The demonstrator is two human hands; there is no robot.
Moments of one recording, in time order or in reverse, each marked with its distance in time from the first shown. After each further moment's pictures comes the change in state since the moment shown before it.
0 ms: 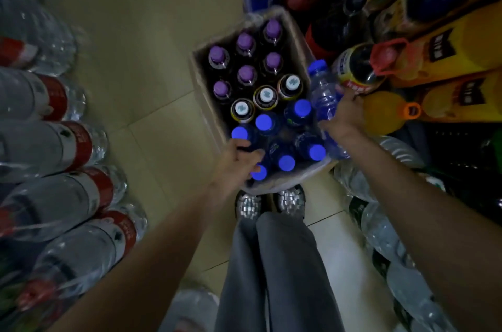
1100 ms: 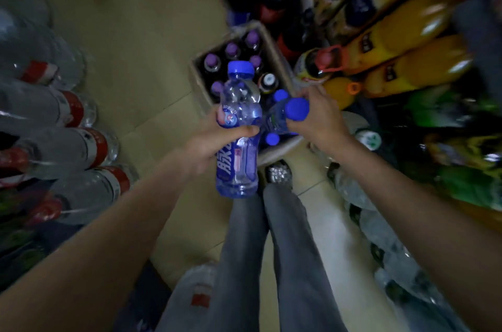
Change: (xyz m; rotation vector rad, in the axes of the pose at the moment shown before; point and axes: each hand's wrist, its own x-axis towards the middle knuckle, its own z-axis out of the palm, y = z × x) left_hand -0.118 0.069 -0.054 0.030 -0.255 0.111; right_hand -0.183 -0.049 -0.102 0.064 0.120 -0.414
